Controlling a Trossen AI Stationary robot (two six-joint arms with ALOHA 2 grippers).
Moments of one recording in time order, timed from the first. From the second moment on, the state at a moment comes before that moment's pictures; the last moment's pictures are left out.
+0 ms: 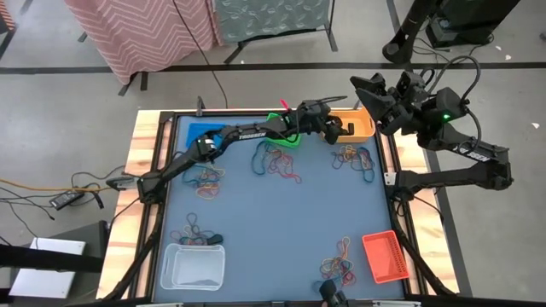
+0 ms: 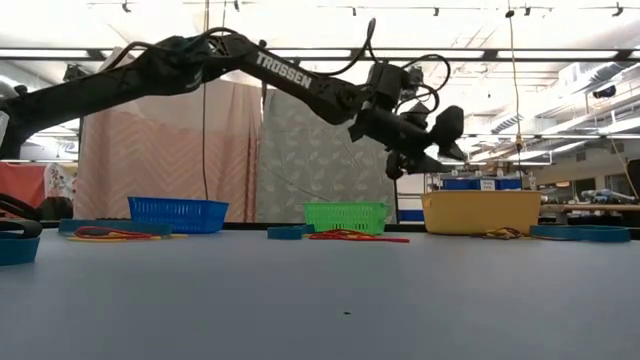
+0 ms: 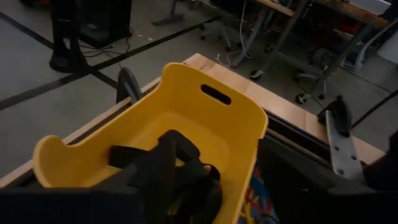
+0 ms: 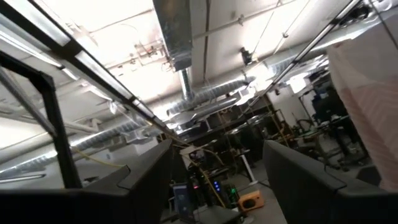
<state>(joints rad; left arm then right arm) 0.35 2.60 2.31 0.01 0.01 -0.32 -0.31 0.90 1.10 0.33 -0.08 0.49</state>
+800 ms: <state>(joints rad) 0.37 2.10 2.20 -1.03 0.25 0.01 -0.31 0.96 1.10 0.10 -0.05 0.49</state>
